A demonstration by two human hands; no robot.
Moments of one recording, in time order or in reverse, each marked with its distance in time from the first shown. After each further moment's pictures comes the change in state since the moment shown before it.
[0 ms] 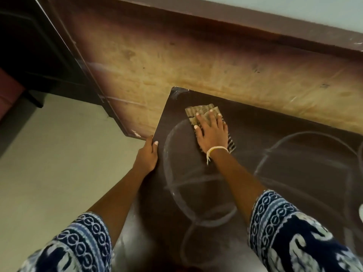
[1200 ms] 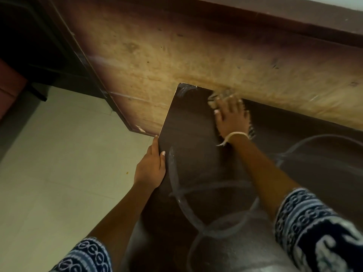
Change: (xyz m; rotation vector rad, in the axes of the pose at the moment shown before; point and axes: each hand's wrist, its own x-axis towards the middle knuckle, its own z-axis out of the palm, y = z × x) left_hand -0.015 -0.011 0.009 0.273 0.080 0.151; right_hand 0.060 0.033 -0.009 -0.010 0.022 0.077
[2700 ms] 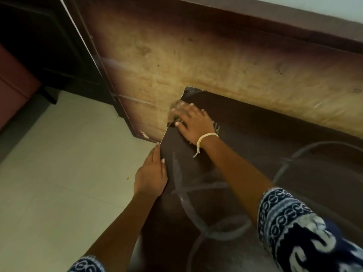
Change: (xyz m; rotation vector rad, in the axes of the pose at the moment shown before) left_hand -0.036 -0.012 0.010 0.087 0.133 0.017; right_hand -0.020 -0.100 0.021 -0.067 -0.084 -0.532
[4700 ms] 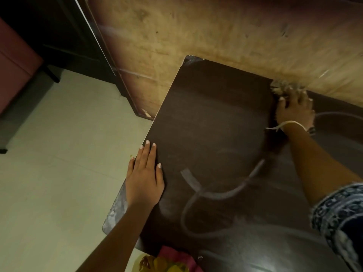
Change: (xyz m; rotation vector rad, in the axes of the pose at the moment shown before) left_hand -0.109 -0.009 0.015 0.209 0.088 -0.007; right_hand -0.151 0.203 -0.022 0.085 0.199 0.893
